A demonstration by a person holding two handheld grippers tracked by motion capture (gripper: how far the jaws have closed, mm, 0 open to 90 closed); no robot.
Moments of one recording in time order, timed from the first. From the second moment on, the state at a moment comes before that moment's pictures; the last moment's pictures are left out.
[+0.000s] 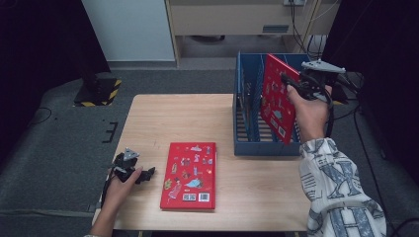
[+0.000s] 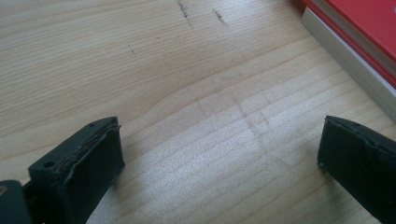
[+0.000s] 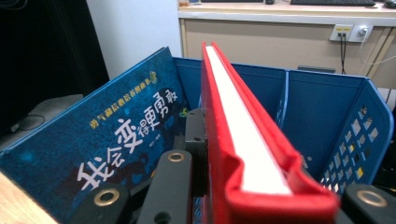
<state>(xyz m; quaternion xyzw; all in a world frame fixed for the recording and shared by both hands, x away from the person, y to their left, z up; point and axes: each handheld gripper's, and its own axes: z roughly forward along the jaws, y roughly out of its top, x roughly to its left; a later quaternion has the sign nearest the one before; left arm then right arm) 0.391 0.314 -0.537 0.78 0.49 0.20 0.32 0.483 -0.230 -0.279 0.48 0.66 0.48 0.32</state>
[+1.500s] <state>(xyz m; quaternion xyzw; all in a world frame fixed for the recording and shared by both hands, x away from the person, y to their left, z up) 0.393 0.312 -0.537 0.78 0.50 0.20 0.32 0.515 -0.224 -0.303 0.50 0.63 0.49 0.34</state>
